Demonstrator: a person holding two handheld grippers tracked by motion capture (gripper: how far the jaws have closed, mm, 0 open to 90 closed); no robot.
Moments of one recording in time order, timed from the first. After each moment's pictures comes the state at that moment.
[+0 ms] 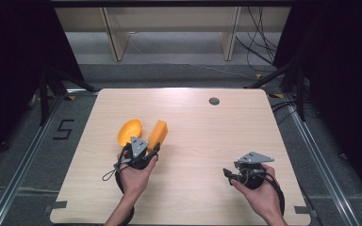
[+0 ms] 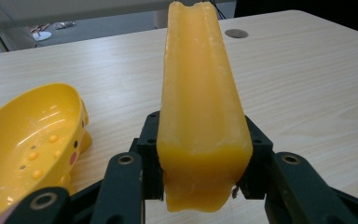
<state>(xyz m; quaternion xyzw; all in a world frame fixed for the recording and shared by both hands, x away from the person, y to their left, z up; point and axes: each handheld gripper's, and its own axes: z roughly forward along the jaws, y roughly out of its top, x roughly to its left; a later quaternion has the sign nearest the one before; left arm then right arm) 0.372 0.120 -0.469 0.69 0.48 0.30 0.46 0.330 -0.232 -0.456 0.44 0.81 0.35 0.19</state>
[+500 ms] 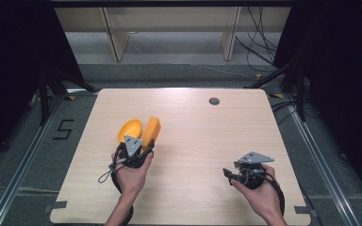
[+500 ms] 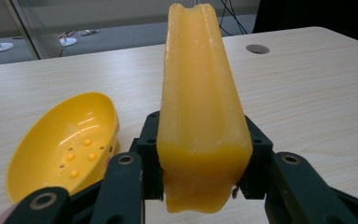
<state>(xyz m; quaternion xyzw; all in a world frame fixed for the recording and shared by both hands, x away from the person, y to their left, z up) 0.370 0.129 -0.459 0.66 0.50 0.33 0.46 0.330 -0.232 -0.456 0.44 0.80 0.35 0.19</state>
